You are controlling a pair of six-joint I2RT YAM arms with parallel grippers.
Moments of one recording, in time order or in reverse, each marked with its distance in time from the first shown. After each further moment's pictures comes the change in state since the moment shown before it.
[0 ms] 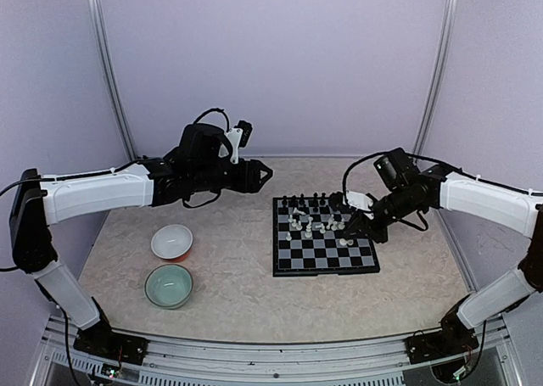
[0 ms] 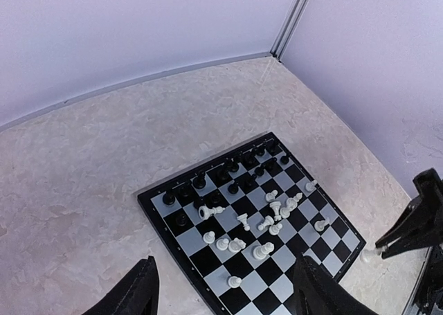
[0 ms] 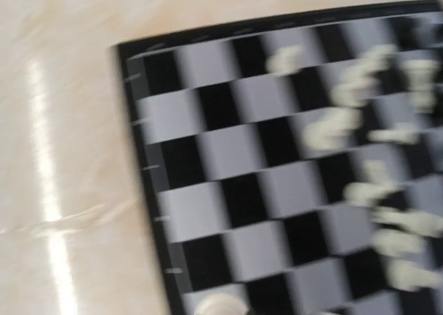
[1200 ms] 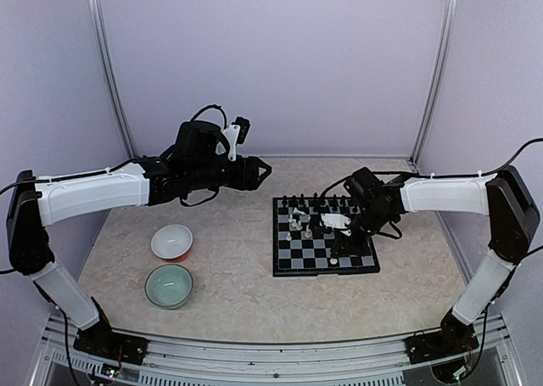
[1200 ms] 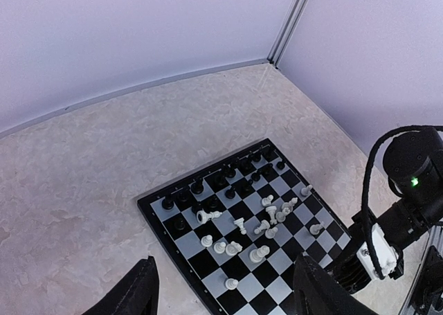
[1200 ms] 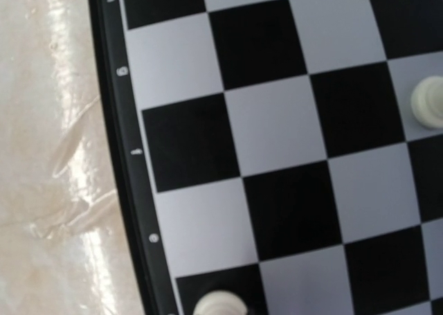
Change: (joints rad) left arm 0.000 -0.025 0.000 -0.003 0.000 0.000; right arm 0.083 0.276 0.027 0.043 0.082 0.023
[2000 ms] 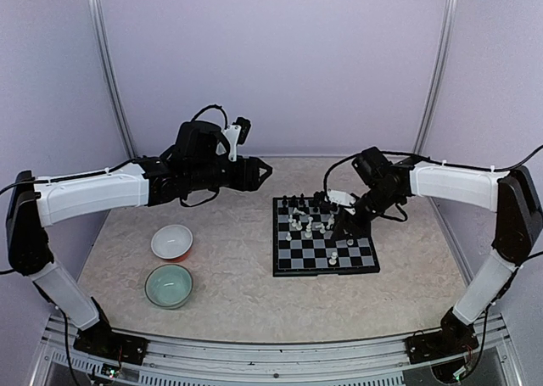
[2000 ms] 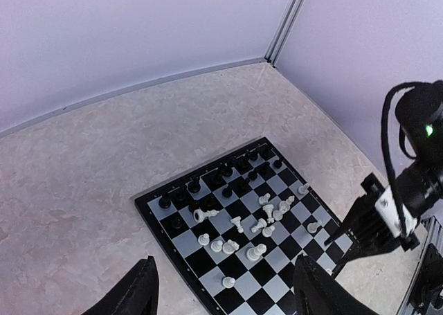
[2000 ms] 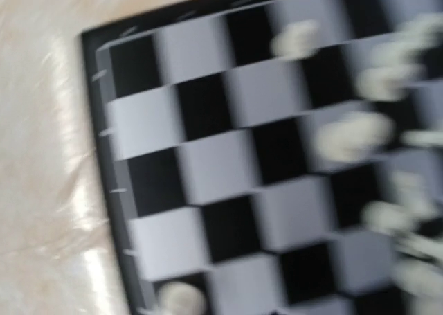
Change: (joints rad) left arm -0.008 -0.002 0.000 -0.004 0.000 0.001; right arm -0.043 -0.009 0.109 -0.076 -0.057 0.026
